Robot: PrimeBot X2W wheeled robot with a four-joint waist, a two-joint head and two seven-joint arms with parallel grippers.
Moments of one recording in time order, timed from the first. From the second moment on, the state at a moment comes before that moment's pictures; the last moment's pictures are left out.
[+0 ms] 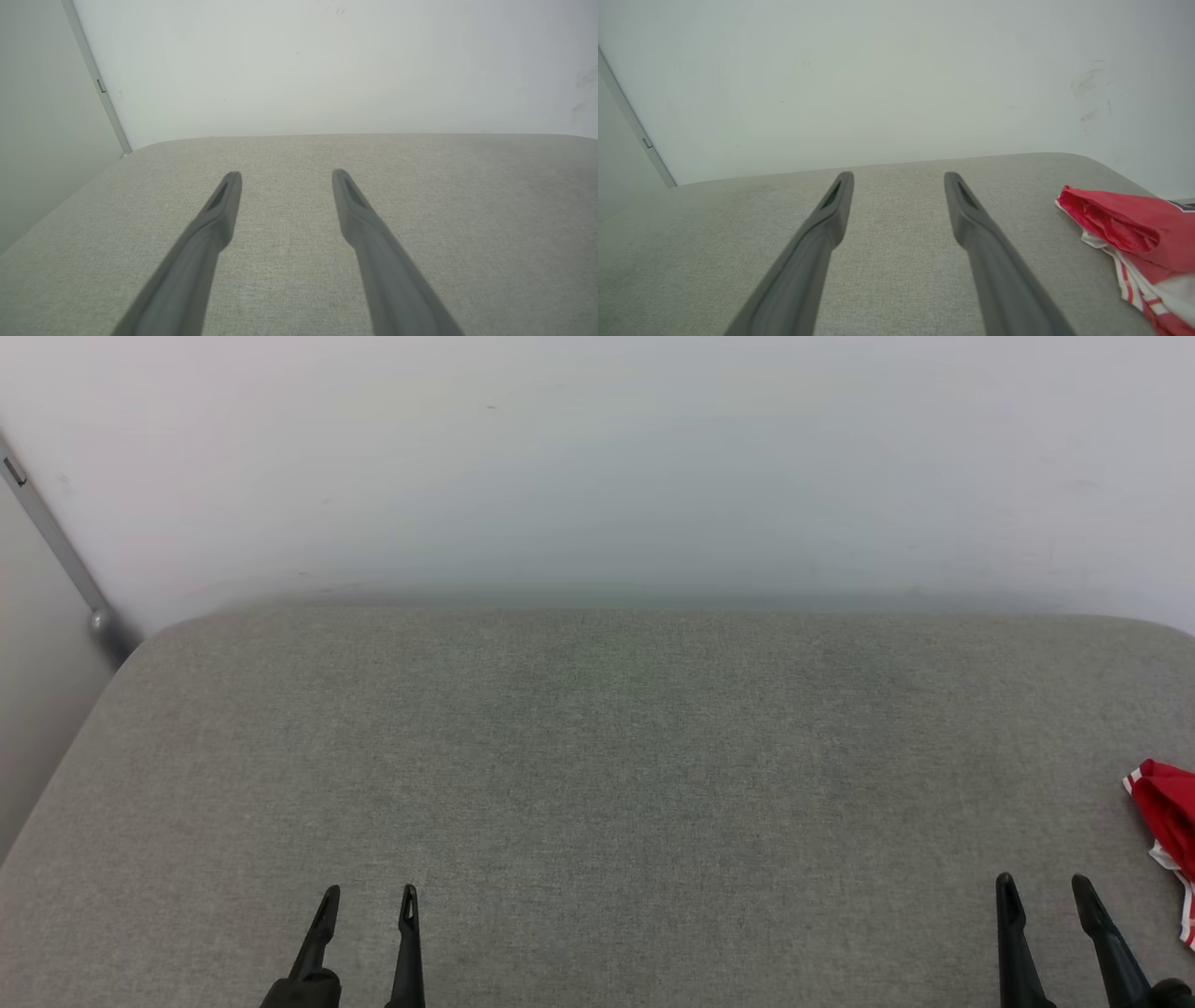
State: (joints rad) left arm 0.18 0.05 -0.07 0.06 -0.06 0.04 -0.26; right arm 0.27 -0.05 -0.09 -0.06 0.19 0.13 -0.26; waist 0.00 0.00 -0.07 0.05
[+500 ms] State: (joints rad) left arm 0.20 0.05 -0.06 0.12 -0.19 0.03 -0.23; right arm 0.26 -0.05 -0.08 0.01 0.32 0.13 -0.24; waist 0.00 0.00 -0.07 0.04
